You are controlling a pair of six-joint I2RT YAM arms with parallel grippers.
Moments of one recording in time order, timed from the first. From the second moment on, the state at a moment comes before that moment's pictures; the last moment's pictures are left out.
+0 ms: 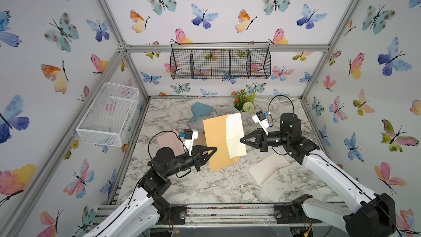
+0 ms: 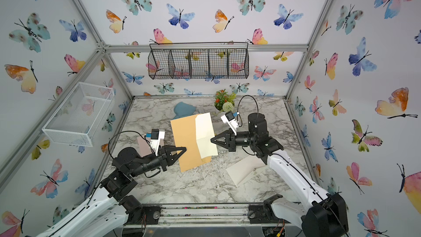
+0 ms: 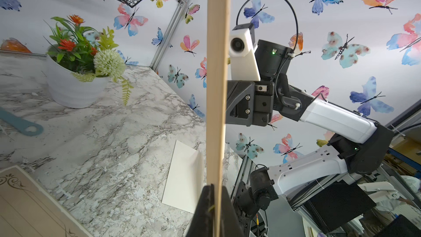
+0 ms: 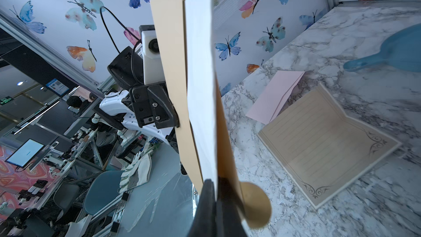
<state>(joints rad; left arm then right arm) -0.66 0.64 0.51 0.15 0.51 -0.61 0.46 1.14 0.89 -0.10 -1.08 0.31</state>
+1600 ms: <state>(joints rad) -0.63 1.80 0.93 0.43 0.63 -0.80 0.22 1.15 1.16 -0.61 -0.75 0.12</state>
